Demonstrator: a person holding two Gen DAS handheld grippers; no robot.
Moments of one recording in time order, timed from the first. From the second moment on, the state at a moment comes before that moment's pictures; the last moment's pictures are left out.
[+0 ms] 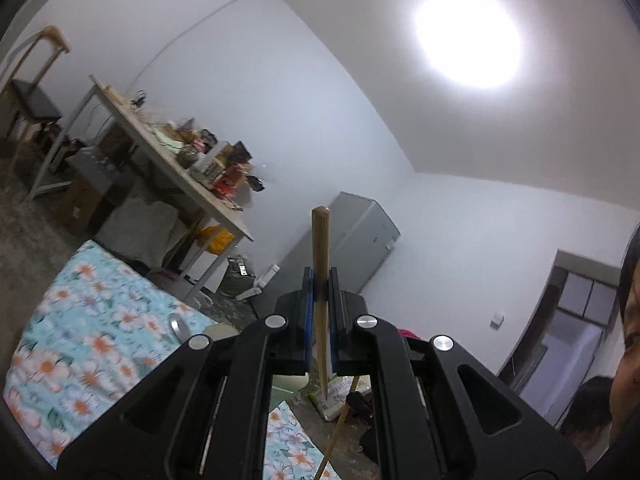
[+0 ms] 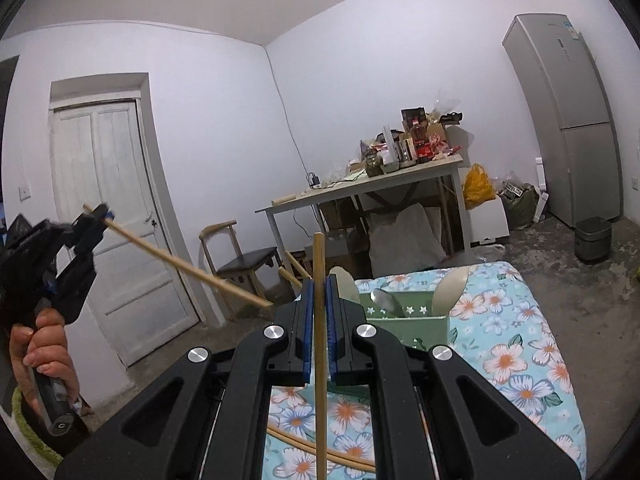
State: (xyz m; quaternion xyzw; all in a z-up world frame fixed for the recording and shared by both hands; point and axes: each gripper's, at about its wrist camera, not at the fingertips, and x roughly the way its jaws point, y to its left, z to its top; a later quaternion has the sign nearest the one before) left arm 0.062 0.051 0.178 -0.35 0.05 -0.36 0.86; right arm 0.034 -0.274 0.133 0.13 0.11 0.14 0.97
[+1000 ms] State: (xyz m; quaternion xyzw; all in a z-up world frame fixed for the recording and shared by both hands) left arm 0.162 -0.100 0.175 -0.10 0.11 -0.27 0.95; right arm 0.047 -0.292 0.119 0.15 0.12 0.16 0.97
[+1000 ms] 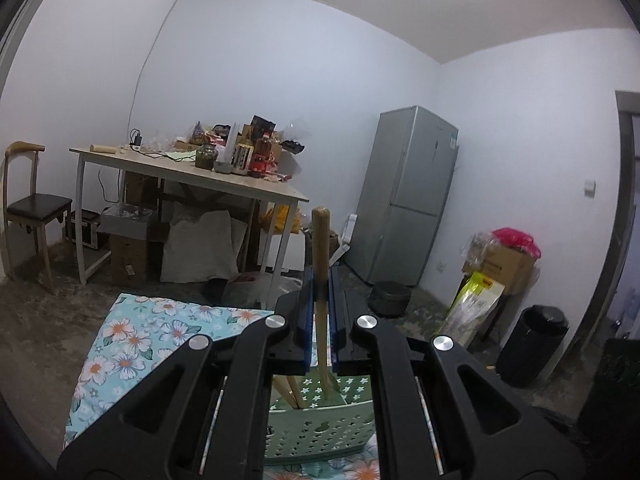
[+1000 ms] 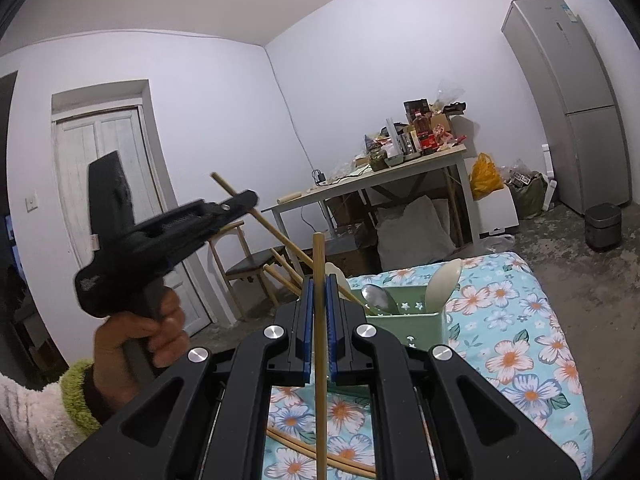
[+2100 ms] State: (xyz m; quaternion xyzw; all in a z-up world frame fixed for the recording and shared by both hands) left arm 0.087 0.025 0.091 -0.17 0.19 -0.23 0.94; right arm 0.061 -0.275 0.173 0.14 0.09 0.17 0.97
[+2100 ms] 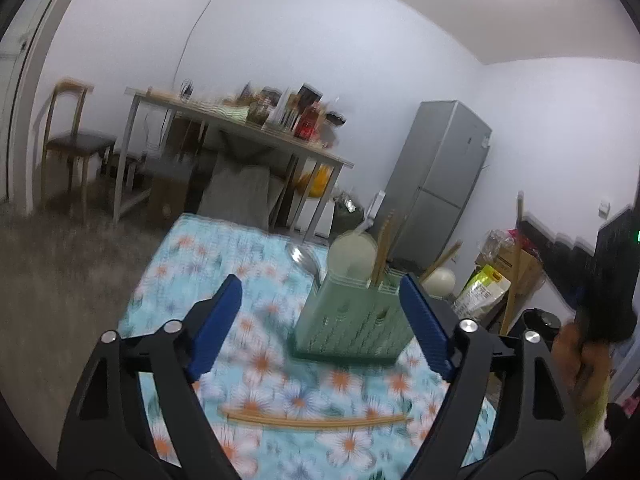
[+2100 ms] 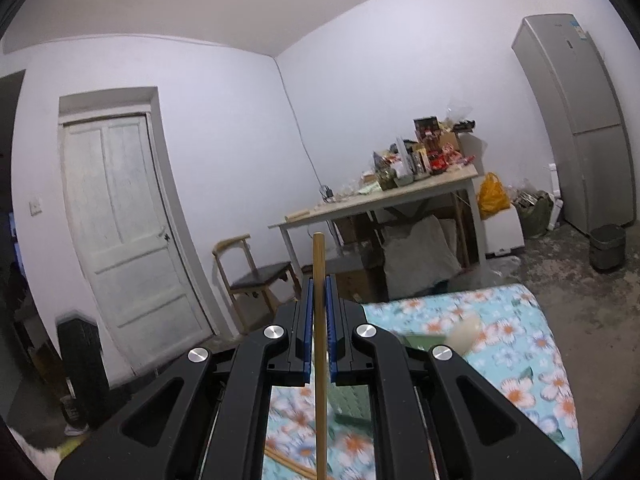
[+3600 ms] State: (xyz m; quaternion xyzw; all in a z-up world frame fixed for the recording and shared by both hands) left arm 0.096 0.075 0.045 -0.22 0.23 -0.20 0.93; right arm 0.185 -0.200 0.202 0.02 -0.04 -0.05 1.00
